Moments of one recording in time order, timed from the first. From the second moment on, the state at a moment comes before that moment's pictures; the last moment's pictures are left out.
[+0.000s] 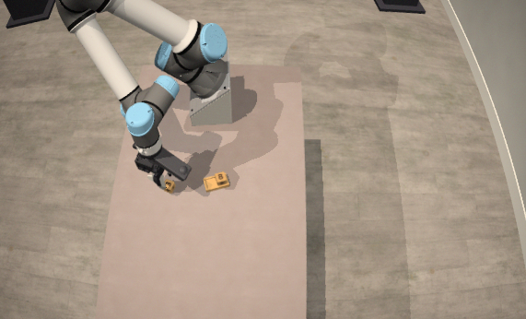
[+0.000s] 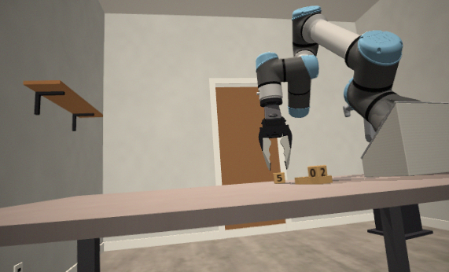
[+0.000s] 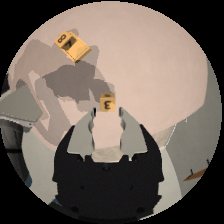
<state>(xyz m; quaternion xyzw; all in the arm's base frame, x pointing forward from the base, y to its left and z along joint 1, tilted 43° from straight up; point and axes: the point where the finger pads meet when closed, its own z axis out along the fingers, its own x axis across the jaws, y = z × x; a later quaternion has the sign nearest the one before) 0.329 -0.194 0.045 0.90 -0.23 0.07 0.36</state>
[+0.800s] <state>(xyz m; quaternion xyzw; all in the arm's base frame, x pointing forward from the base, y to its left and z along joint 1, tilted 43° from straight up) 0.328 -0.202 0.036 0.90 -0.23 0.06 0.36</state>
